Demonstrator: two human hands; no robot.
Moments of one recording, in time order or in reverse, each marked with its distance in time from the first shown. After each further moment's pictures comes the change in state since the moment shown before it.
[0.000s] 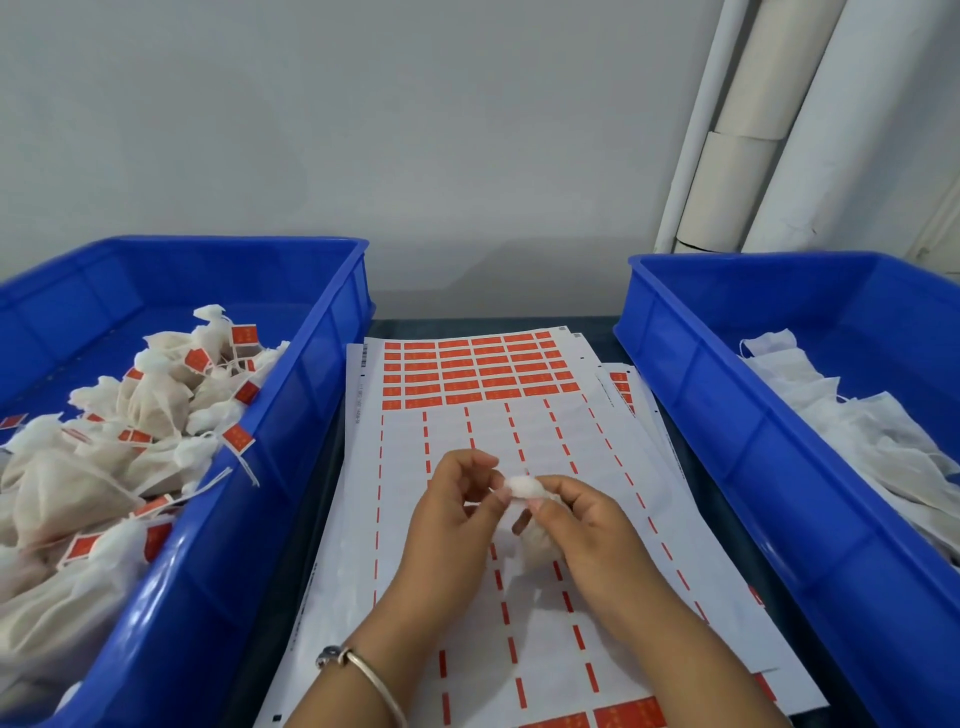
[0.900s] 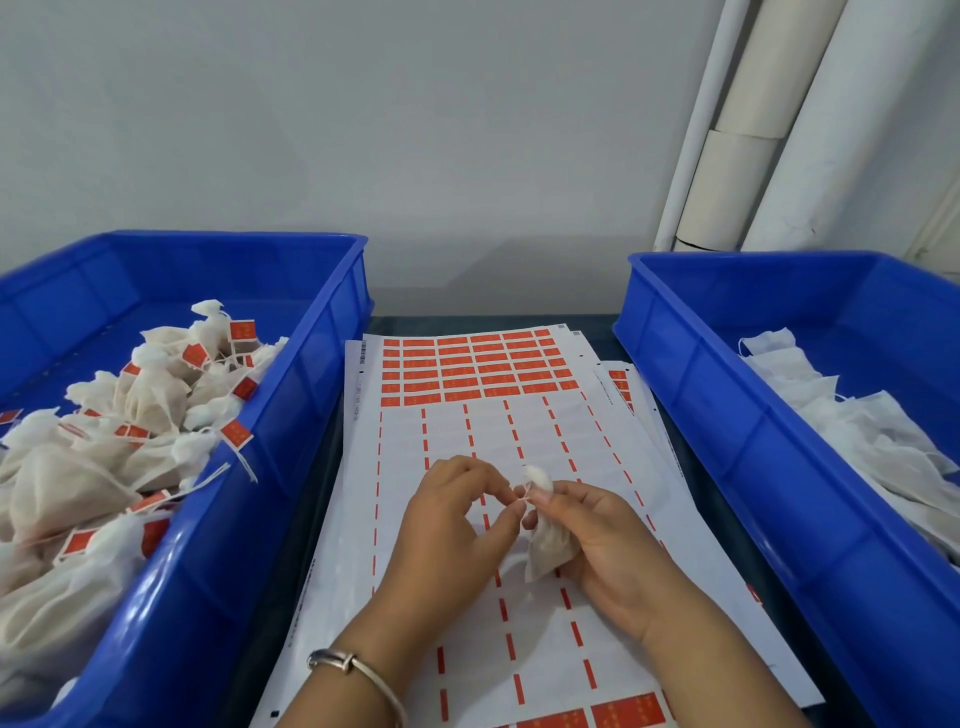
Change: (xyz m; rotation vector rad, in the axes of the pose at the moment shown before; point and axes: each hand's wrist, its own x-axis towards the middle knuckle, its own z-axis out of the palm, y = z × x) left_hand -0.003 -0.005 -0.005 0.443 -0.001 0.291; right_hand 0.006 0.004 -0.009 0.411 -0.099 0.177
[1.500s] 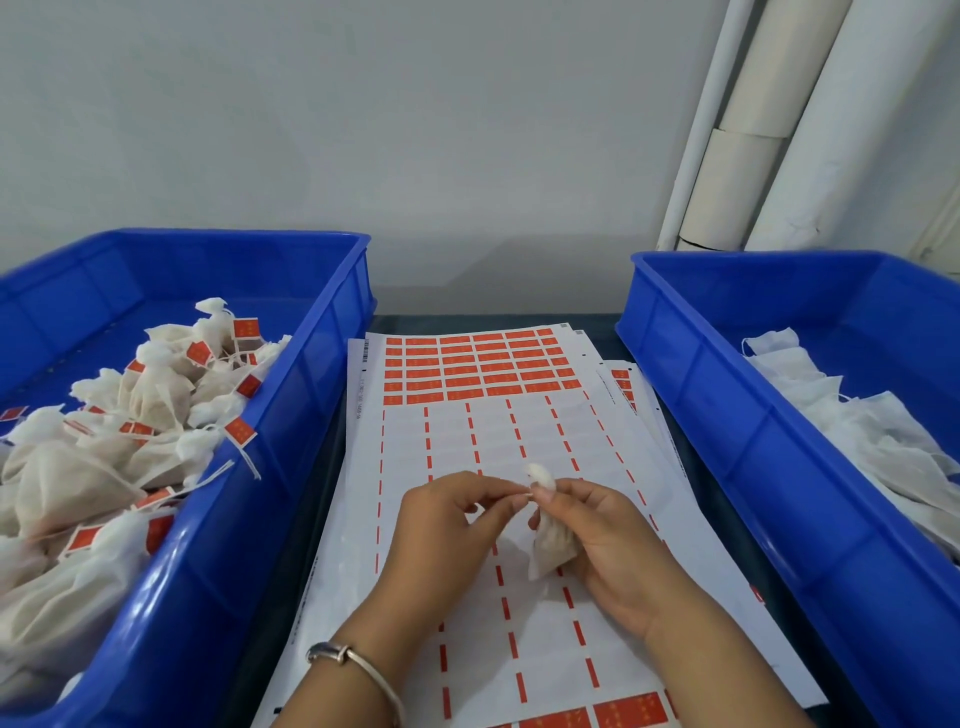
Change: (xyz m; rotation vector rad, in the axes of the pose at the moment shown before) left_hand 0.004 0.005 -0.007 -0.100 -0.071 -0.058; right_hand 0.001 -0.001 -0.001 -0.092 0.032 -0.013
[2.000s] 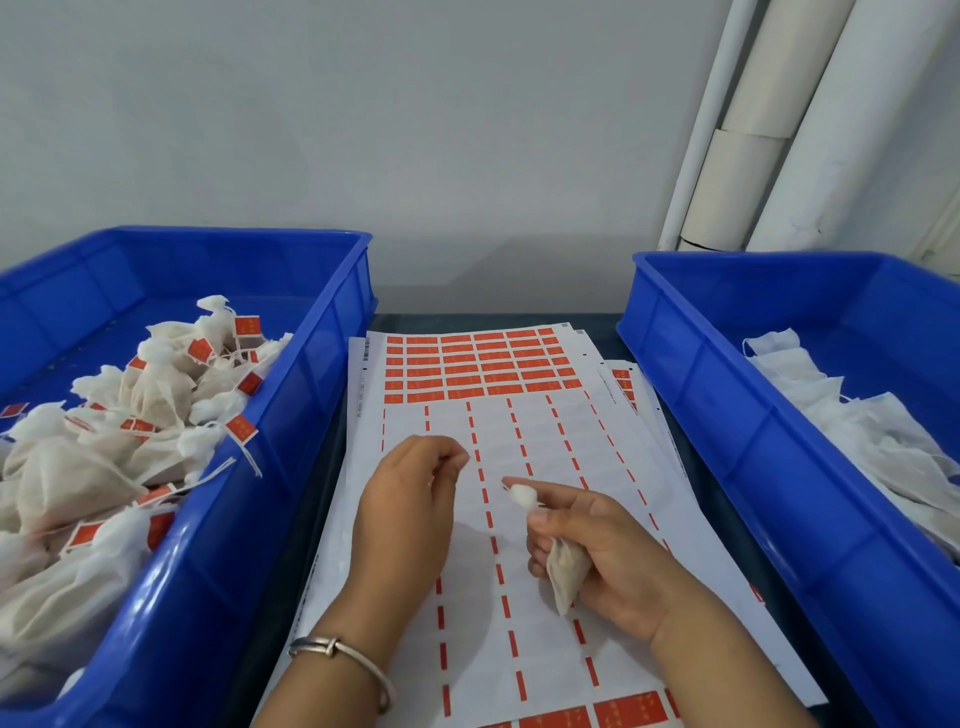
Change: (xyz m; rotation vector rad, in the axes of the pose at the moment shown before) left_hand 0.007 -0.009 -0.012 0.213 0.282 -0.074; right_hand -0.007 -0.010 0.000 0.139 -0.217 0.098
